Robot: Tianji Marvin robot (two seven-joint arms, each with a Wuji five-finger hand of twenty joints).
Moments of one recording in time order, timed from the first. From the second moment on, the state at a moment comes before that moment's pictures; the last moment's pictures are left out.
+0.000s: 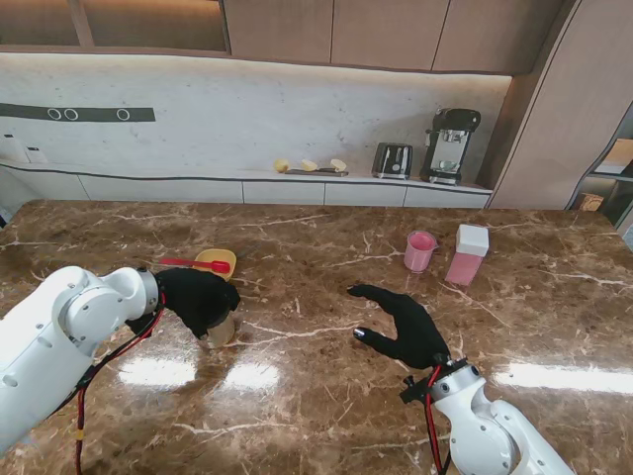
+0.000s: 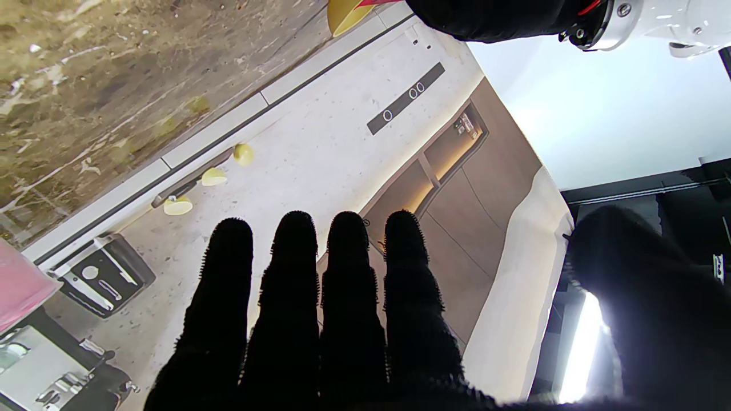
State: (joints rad) left arm 1.26 -0.94 -1.15 -1.44 0.77 -0.40 -0.57; right arm -1.76 -1.15 1.27 -1.57 -0.61 -0.49 -0.33; left_hand 0.75 -0.74 0.61 -0.12 0.31 -0.10 0.67 0.77 0.45 0.10 0.44 0.76 0.58 0.31 0.47 1.07 0.57 0.17 1.10 0.61; right_hand 0.10 -0.35 0.75 0.01 0.51 -0.01 0.23 0.47 0.64 0.00 0.12 0.23 0.59 -0.01 0.13 0.24 0.29 0.03 0.64 0.28
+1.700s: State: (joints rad) left arm 1.09 -1.05 -0.66 -1.44 0.60 -0.20 -0.30; right arm -1.78 -1.16 1.31 -1.52 -0.60 -0.44 -0.37; left_hand 0.75 -0.74 0.57 -0.12 0.39 -0.10 0.69 0.73 0.52 0.11 0.40 0.83 0.62 0.37 0.47 1.06 0.59 0.24 1.14 0.64; right_hand 0.11 -0.34 0.75 0.01 0.51 -0.01 0.23 0.47 0.64 0.00 0.12 0.23 0.59 -0.01 0.13 0.24 0.29 0.03 0.64 0.28
